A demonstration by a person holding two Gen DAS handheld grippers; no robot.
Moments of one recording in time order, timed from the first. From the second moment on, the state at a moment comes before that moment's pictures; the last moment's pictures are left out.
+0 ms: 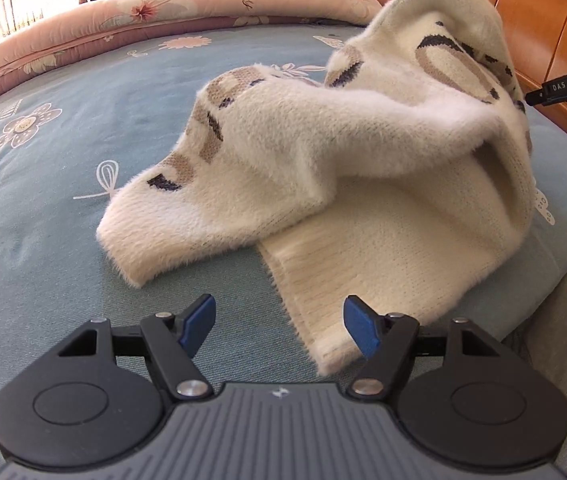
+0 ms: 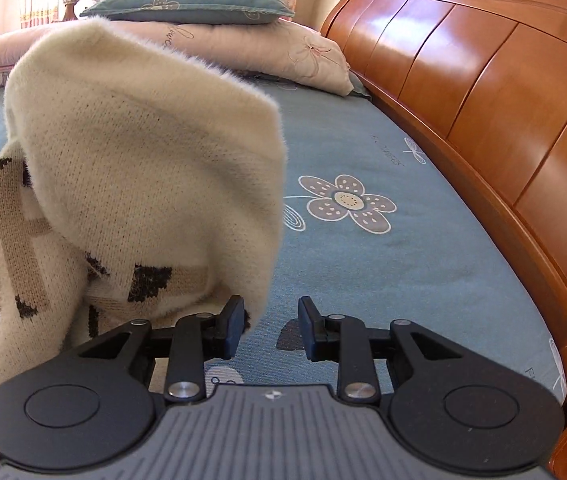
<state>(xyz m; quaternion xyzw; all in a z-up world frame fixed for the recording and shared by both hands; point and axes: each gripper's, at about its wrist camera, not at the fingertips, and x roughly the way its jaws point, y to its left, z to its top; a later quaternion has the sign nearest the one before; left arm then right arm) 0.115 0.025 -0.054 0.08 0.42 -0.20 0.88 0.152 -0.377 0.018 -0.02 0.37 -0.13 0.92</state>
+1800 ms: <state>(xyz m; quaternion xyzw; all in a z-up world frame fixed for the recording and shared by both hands) 0.176 -0.115 -0.030 -0.14 0.43 -0.31 0.83 0.070 -0.306 -0.062 0.21 0.43 0.09 0.87</state>
